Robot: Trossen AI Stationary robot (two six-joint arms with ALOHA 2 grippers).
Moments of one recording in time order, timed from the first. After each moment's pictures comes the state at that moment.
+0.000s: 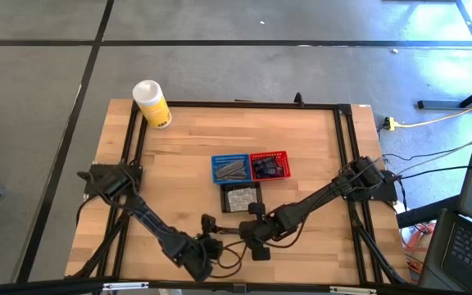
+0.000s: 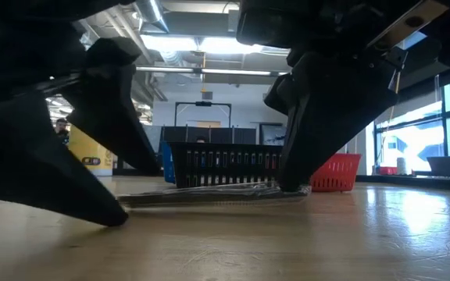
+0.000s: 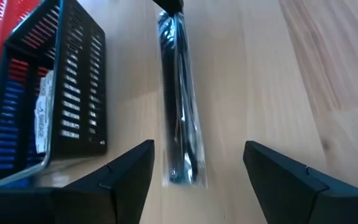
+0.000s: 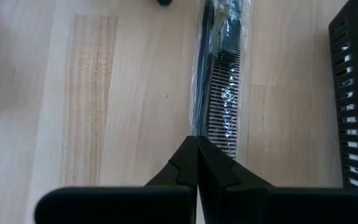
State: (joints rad) left arm -0.73 2.08 1.26 -0.41 -0.75 -0.38; right arm 0.51 2.04 1.38 -0.47 0.14 0.41
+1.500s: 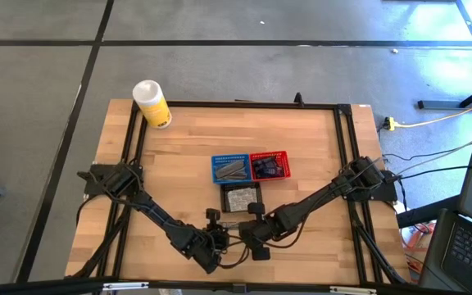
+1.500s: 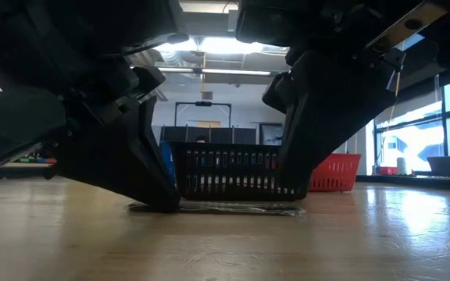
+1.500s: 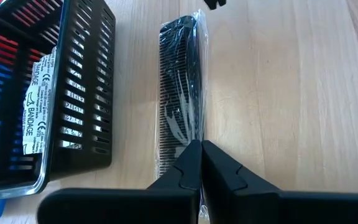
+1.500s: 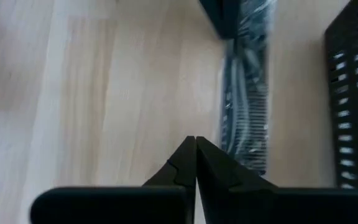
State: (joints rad) left arm -0.66 2.10 1.26 -0.37 -0.69 -0.42; right arm 0.51 2.04 1.38 -0.46 0.14 0.39
